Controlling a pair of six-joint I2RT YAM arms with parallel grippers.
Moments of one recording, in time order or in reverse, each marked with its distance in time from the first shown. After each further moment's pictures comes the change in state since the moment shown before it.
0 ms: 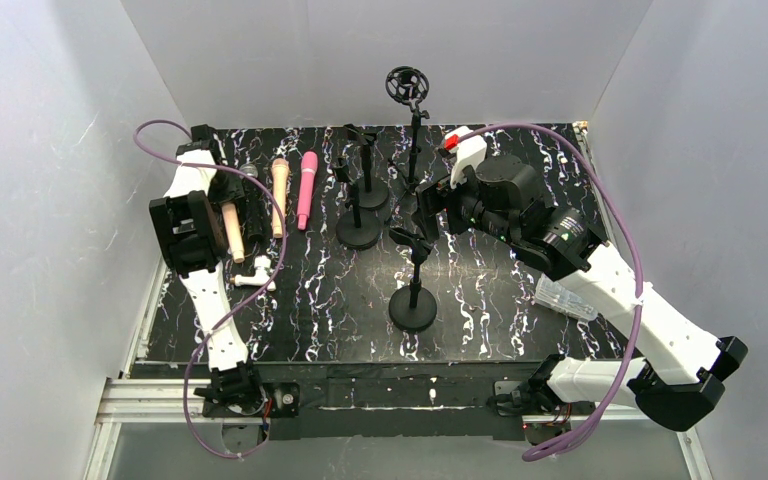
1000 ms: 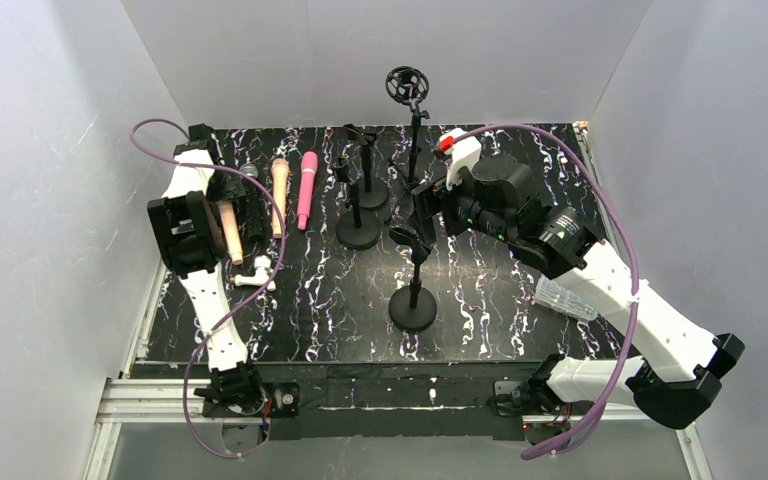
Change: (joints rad) left arm 0.008 -0.005 0.000 0.000 -0.031 0.004; right arm 0.000 0.011 0.001 0.000 -0.041 0.002
